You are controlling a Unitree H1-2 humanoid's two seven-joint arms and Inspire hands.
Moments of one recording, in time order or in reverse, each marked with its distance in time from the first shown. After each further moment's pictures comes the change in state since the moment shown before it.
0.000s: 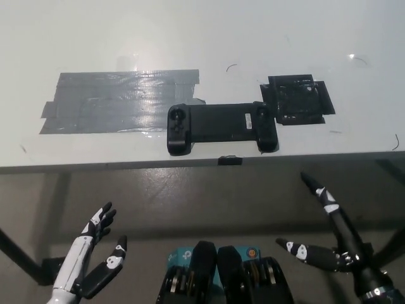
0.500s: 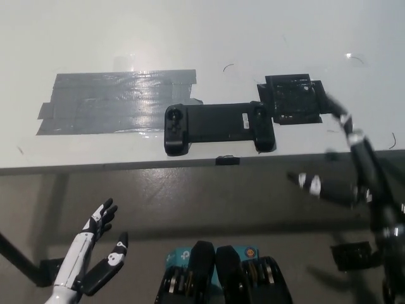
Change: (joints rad) left_arm -0.011 -0.005 0.001 -0.012 0.005 0.002 0.000; right_arm -0.254 -0.010 -0.095 -0.069 -0.025 0.067 0.000
